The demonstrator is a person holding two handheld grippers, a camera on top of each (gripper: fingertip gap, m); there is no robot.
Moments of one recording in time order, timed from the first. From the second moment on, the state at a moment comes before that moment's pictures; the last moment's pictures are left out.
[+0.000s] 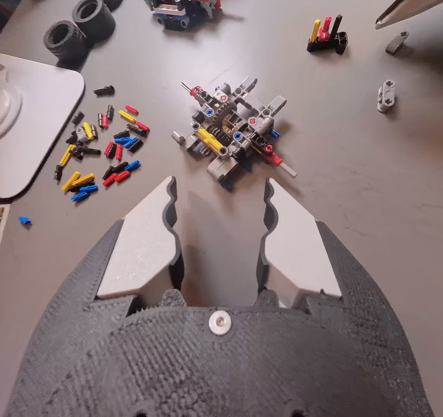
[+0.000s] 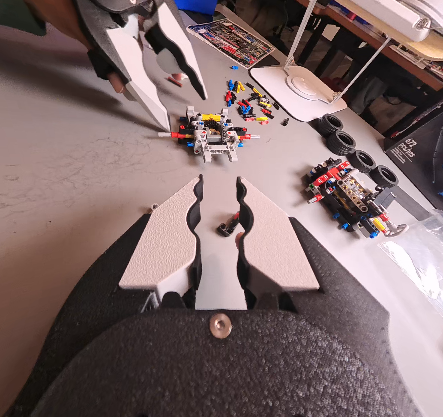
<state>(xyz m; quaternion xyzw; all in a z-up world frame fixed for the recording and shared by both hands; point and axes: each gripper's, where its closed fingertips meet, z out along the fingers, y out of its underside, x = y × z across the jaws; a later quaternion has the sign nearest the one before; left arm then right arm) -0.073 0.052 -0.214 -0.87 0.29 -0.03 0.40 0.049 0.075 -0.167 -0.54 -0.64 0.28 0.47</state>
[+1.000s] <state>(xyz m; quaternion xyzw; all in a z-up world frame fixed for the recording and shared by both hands) -0.007 -0.003 -0.181 -0.86 0.15 -0.15 0.46 0.058 0.107 -0.210 -0.62 -0.67 0.20 0.35</state>
